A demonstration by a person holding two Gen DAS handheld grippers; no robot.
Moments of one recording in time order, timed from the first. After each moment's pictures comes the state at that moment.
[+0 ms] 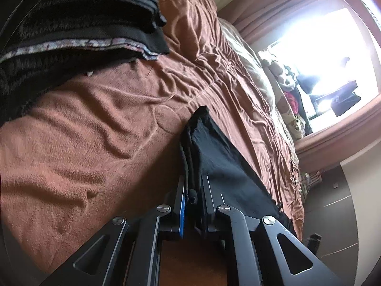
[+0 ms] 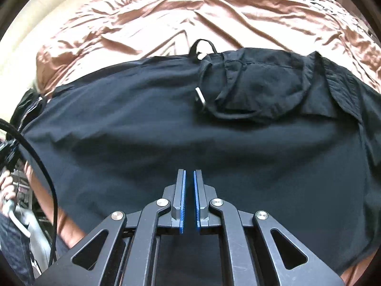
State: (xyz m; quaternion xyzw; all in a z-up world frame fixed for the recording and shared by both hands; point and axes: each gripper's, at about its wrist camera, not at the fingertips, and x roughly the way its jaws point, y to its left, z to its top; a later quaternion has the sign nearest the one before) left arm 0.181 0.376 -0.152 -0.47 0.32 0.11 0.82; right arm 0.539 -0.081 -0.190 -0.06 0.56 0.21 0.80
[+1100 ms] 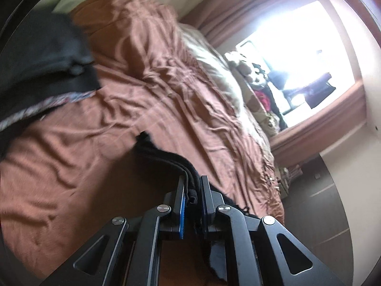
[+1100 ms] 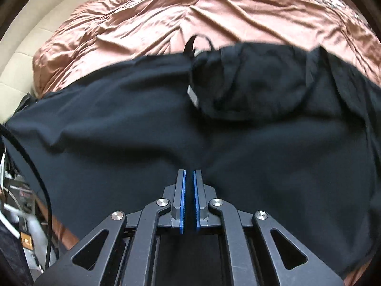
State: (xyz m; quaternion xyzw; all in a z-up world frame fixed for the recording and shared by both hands) left arm 0.219 0.353 -0.059 -0.44 0.28 0.04 0.85; right arm 0.503 -0.091 -0.201 -0.03 0.57 0.22 0.79
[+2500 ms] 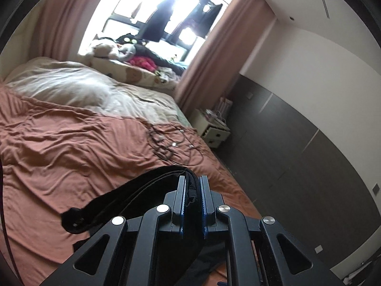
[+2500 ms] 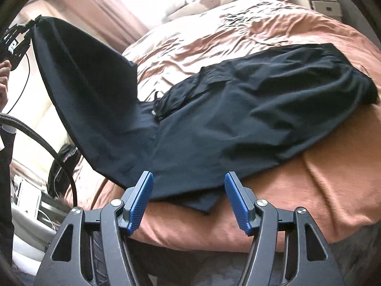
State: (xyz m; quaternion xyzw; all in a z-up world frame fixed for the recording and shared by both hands) left arm 0.407 -0.006 0.186 -0.20 0.29 -0.23 0.91; right arm 0.332 -0.346 -0.123 0.15 0.42 0.21 0.87
